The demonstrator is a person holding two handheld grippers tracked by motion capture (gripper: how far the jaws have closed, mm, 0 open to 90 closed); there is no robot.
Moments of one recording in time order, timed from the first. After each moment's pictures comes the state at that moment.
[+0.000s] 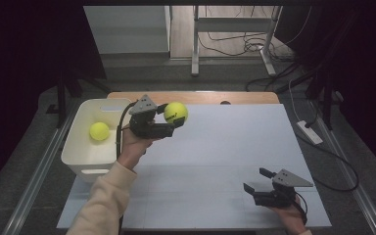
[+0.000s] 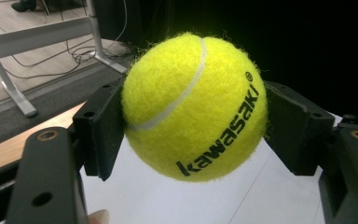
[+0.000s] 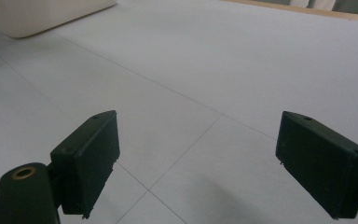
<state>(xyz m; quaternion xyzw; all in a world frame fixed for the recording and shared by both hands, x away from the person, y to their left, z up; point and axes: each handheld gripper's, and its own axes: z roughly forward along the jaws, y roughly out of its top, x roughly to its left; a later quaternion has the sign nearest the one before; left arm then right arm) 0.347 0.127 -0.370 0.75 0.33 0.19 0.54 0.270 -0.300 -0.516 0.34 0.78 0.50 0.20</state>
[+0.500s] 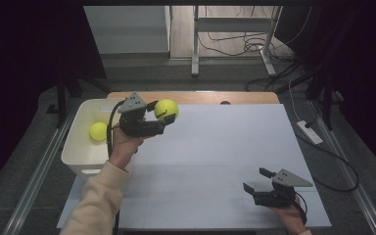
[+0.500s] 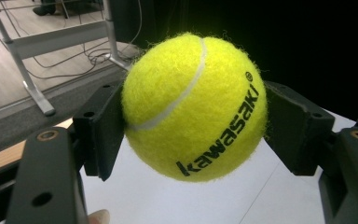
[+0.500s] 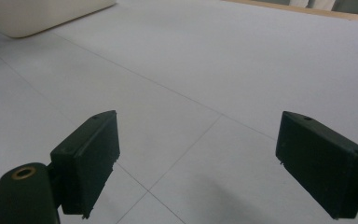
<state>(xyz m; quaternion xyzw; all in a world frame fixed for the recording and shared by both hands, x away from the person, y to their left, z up) 0.343 0.148 -0.363 0.74 0.34 0.20 0.54 0.270 -0.300 -0.516 0.34 0.78 0.49 0.20</state>
